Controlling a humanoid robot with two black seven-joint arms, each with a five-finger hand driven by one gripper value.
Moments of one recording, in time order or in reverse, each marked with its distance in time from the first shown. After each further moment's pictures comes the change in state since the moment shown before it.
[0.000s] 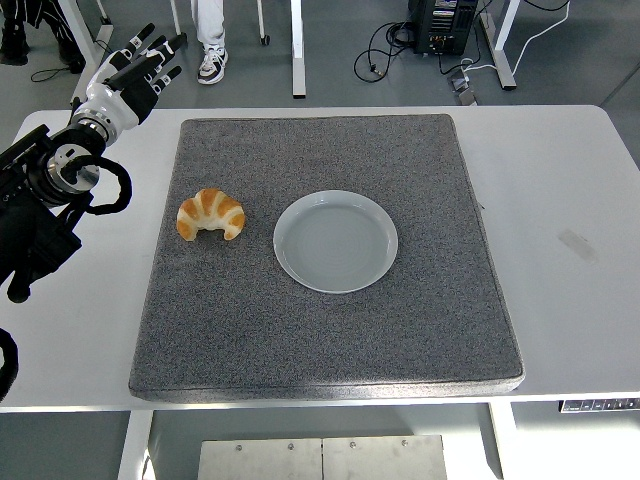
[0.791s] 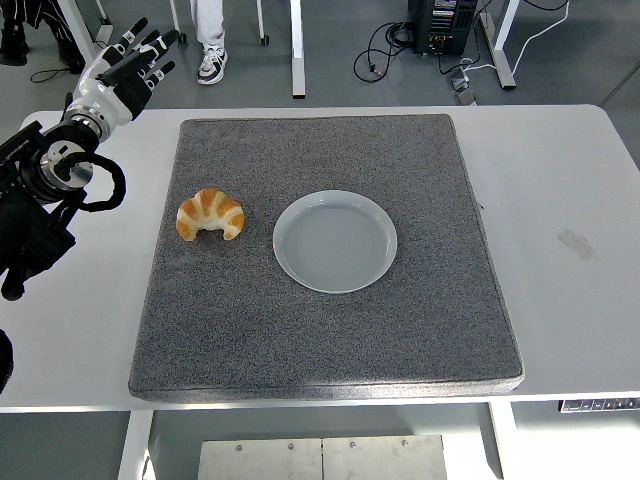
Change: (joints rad) left arm -0.003 0.014 -0.003 0.000 0.000 -0.004 -0.003; right arm 0.000 0.000 0.000 -0.001 -0.001 0.000 0.000
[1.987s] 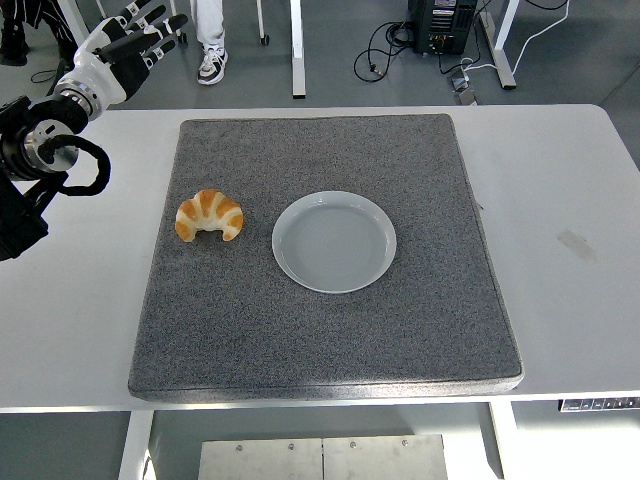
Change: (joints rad) left arm -0.047 0.139 0.181 -0.209 0.058 0.064 0.012; right arm 0.000 0.000 0.000 0.000 0.000 0.000 0.000
